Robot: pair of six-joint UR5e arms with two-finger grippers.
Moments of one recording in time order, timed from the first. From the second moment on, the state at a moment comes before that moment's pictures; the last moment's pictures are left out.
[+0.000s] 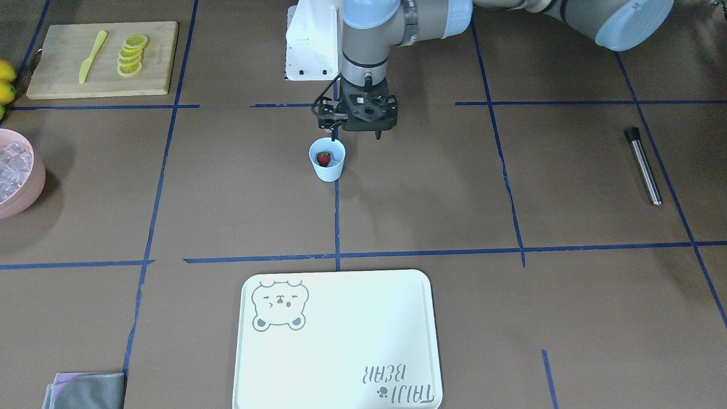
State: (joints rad) left arm -0.50 -2.26 -1.82 -1.45 -1.87 -1.26; right arm 1.60 -1.73 1.68 -1.54 2.33 -0.15
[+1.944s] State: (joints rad) left arm -1.25 -1.52 -1.38 -2.20 -2.28 -0.44; right arm 1.60 -1.74 1.68 -1.51 2.33 -0.15
